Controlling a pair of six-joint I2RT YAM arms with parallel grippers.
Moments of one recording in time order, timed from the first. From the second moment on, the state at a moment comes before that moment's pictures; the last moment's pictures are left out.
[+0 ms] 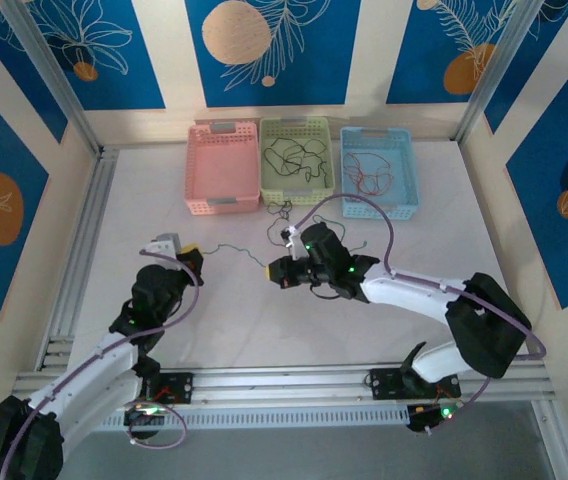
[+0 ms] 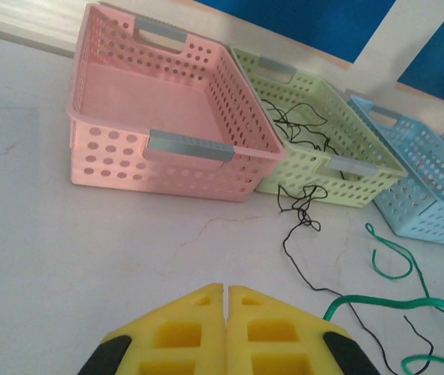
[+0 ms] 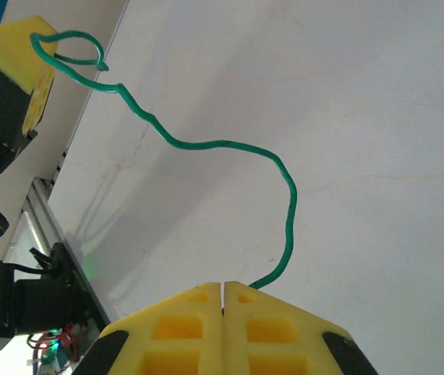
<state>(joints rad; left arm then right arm) -0.43 0.74 0.21 0.32 -0.13 -0.44 0.80 1.41 0.76 0.02 -0.34 0.63</state>
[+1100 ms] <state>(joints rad) -0.26 1.68 1.20 0.12 -0.30 -0.42 0.31 1.17 0.32 0.43 -0.46 0.80</state>
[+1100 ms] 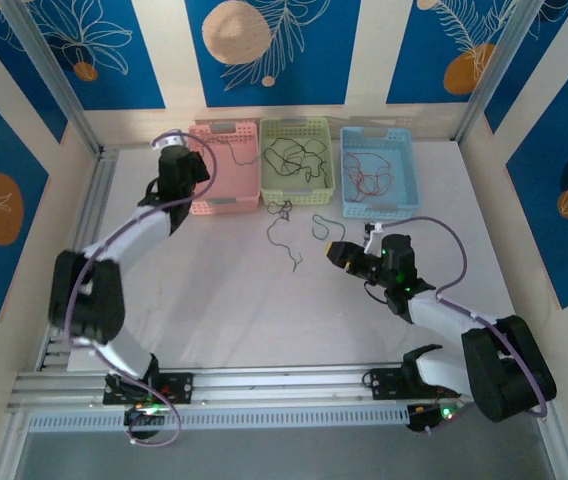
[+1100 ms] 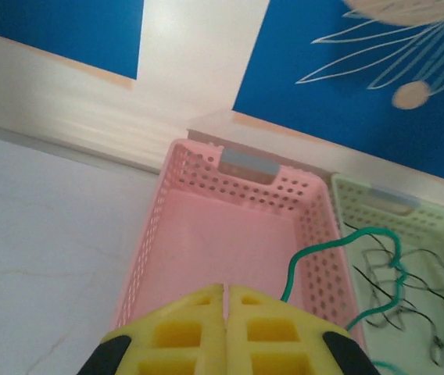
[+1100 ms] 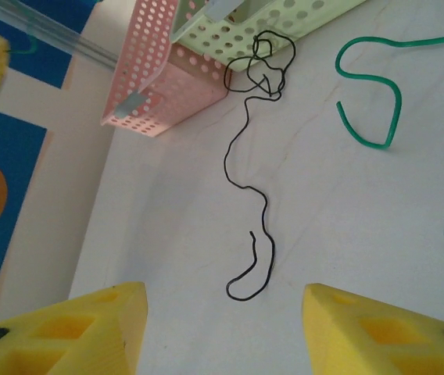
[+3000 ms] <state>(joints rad) -0.25 1.23 0.45 0.32 0.10 -0.48 0.18 1.48 0.76 -0.15 -0.13 0.64</state>
